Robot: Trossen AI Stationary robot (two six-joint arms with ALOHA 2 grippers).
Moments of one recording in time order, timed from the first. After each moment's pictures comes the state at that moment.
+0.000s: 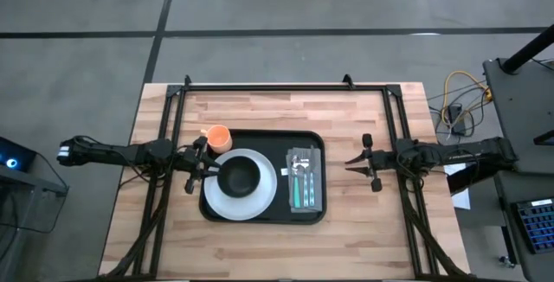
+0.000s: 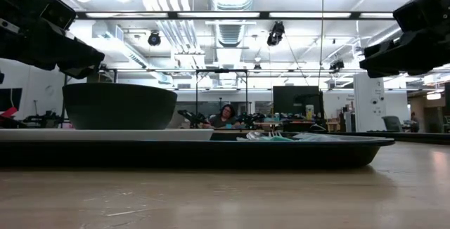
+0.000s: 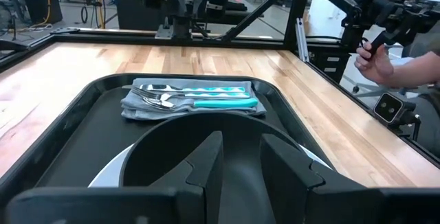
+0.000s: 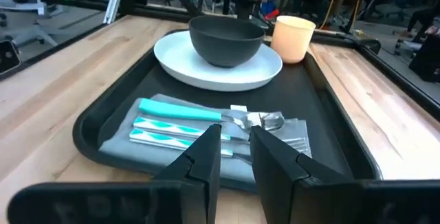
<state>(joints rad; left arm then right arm) -0.06 0.24 0.01 0.02 0.10 -0.07 0.06 0.24 0.01 0.02 -0.04 -0.09</state>
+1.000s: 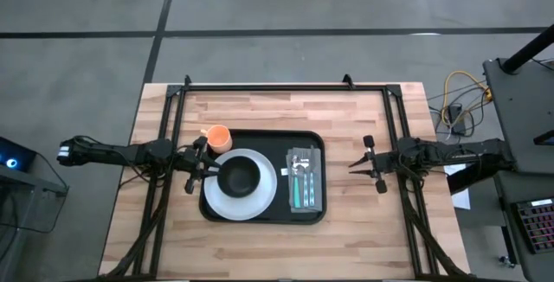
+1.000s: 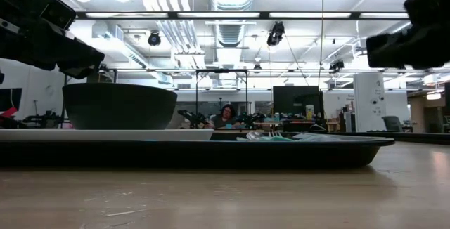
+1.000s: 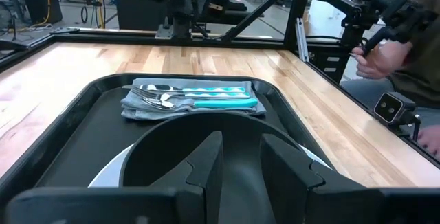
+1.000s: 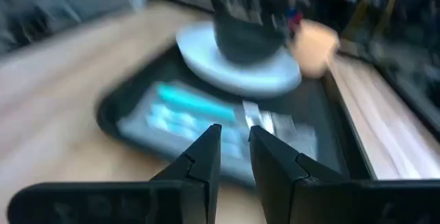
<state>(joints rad) -0.06 0.24 0.01 0.03 0.10 -0.07 0.06 0.18 0.07 -0.15 -0.10 -0.23</state>
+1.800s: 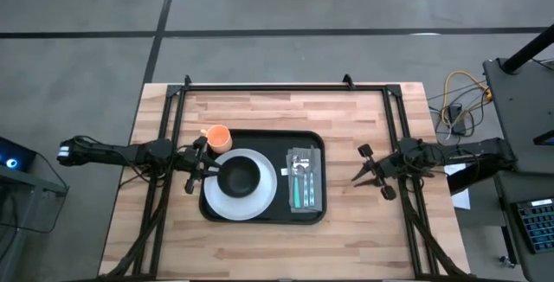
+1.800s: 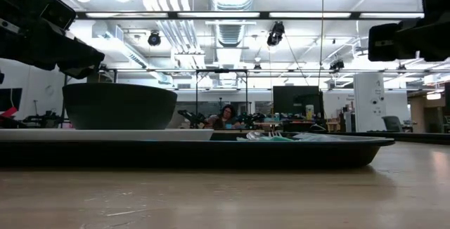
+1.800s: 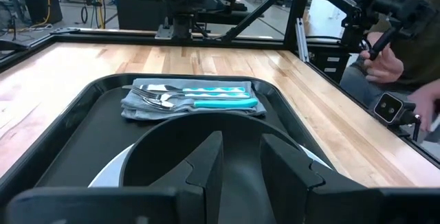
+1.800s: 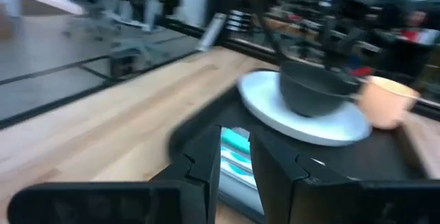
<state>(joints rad) -0.06 0.24 0.01 0.03 0.10 -0.07 0.06 0.22 0.01 0.07 -0.40 -0.22</state>
